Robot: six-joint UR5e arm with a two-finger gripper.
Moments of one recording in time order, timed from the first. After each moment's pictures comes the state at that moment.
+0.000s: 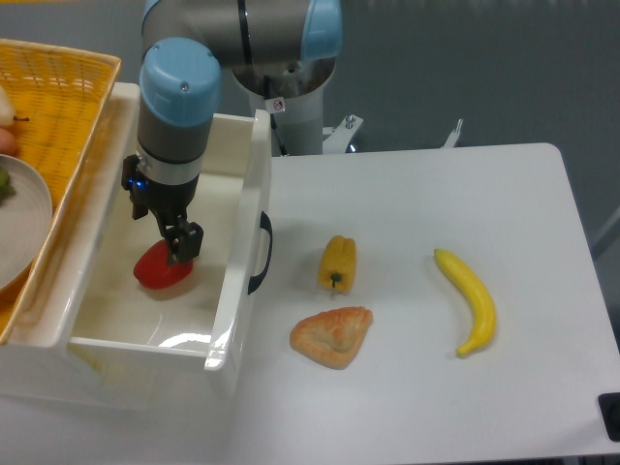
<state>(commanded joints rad) 2.17 -1.74 -1.58 -1.30 1.24 1.02</state>
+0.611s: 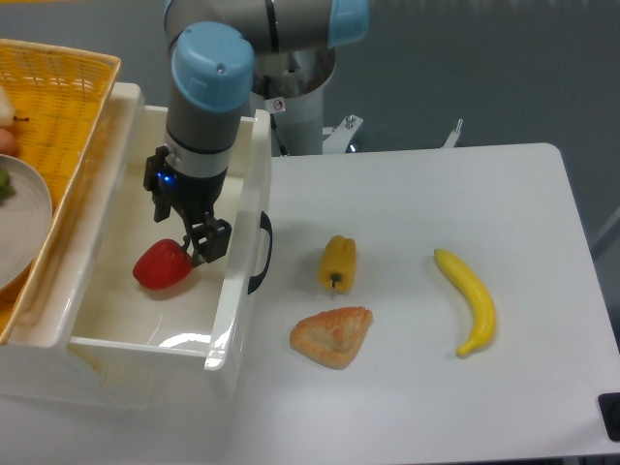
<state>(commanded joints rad) 2.25 -1.70 -1.56 -1.30 1.21 1.03</state>
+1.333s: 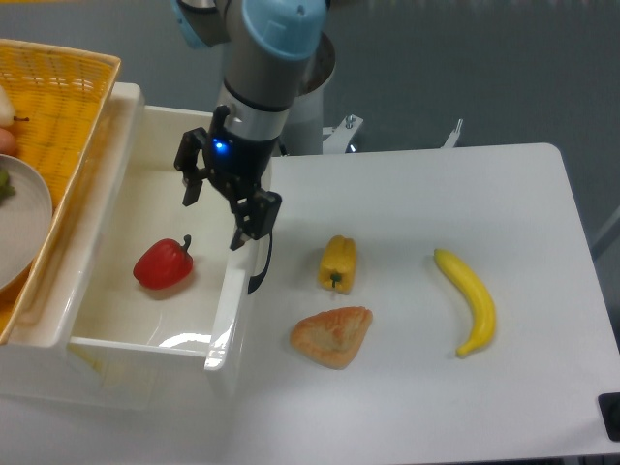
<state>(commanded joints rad) 2.41 -1.65 -1.57 -1.31 1.12 1.02</state>
